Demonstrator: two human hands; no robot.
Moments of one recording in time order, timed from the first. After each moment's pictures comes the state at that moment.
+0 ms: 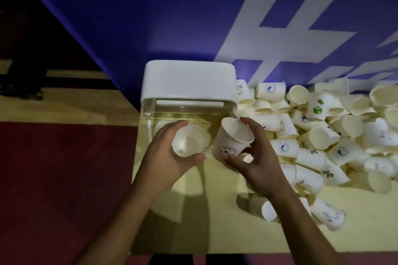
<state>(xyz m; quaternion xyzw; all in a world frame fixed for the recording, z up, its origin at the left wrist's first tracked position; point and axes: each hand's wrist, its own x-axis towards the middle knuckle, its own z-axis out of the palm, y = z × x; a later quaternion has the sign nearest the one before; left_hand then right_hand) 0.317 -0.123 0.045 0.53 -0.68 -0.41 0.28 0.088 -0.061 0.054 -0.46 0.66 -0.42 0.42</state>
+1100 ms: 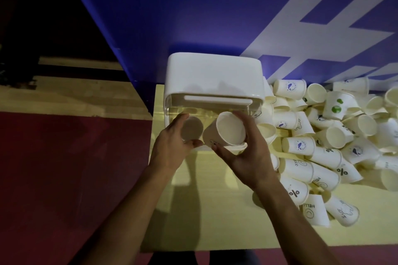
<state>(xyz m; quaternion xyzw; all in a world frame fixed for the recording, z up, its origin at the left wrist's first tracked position) 0.350 -0.174 -0.027 0.59 -0.69 -0.38 0.17 0.166 -0.097 0.039 -0.55 0.69 -0.38 0.26</state>
